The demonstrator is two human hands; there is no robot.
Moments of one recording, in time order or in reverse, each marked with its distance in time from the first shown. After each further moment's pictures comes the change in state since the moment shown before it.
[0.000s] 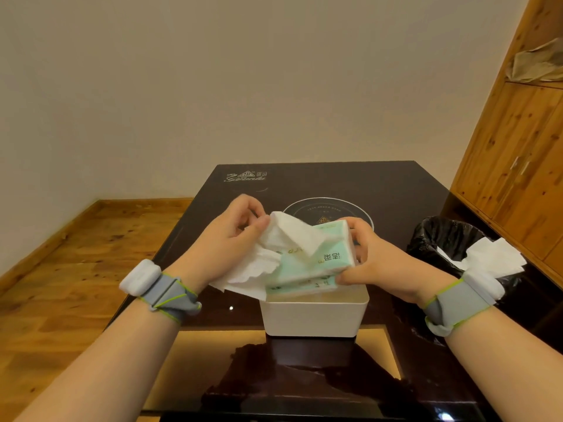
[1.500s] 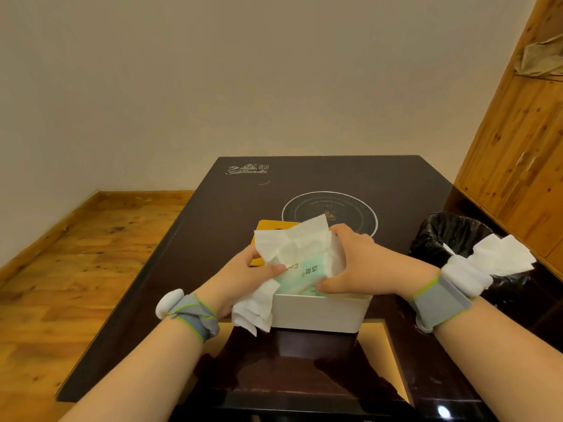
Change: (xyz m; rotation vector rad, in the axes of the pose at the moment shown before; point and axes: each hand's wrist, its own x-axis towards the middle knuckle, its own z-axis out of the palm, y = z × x) left_hand -0.022 -0.045 0.049 -0.613 -0.202 -0.487; right_hand 0.013 -0.014 0.024 -0.778 0.022 0.160
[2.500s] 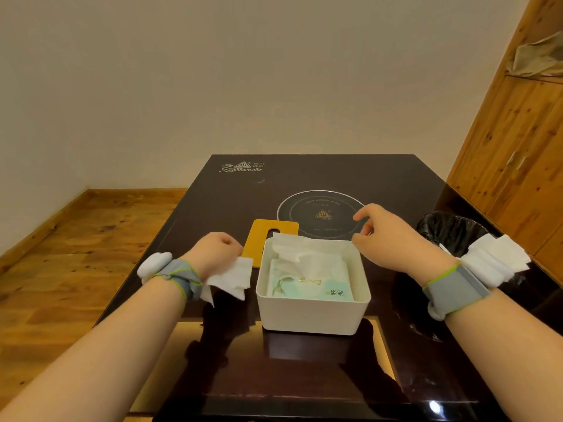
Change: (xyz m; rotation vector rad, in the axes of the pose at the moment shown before) left_hand 0.055 0.004 -0.058 0.654 0.341 -0.145; right_hand 0.014 0.026 -0.026 0.044 0.319 0.156
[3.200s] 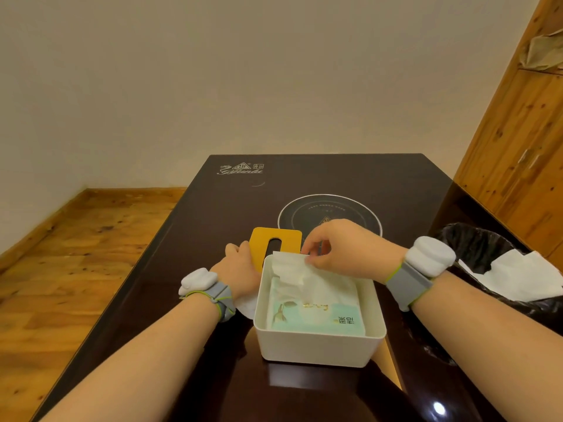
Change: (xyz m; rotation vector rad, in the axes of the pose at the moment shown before) left_hand 0.004 0.029 0.050 0.588 0.059 0.045; right_hand 0.052 -0.029 0.032 -0.119 -0.201 -0.451
